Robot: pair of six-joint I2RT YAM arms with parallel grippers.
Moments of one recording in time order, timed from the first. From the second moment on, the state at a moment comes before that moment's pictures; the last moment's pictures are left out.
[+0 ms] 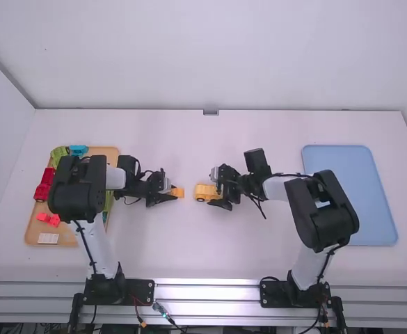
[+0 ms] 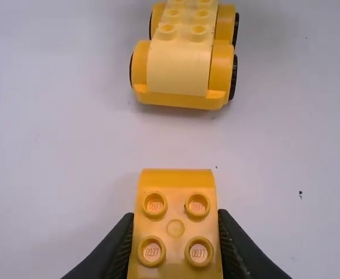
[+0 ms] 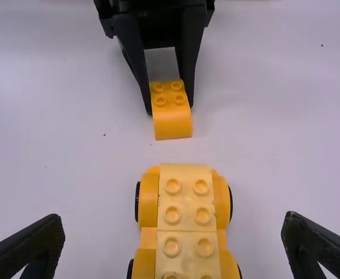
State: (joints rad) left arm 0.09 2.07 0.87 -0.19 1.04 1.47; right arm 0.34 1.90 0.82 0.10 -0.92 -0.94
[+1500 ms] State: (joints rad) left arm -0.14 1.90 1.01 -0.34 1.03 1.32; right arm 0.30 2.18 0.82 0.47 -0.98 -0.82
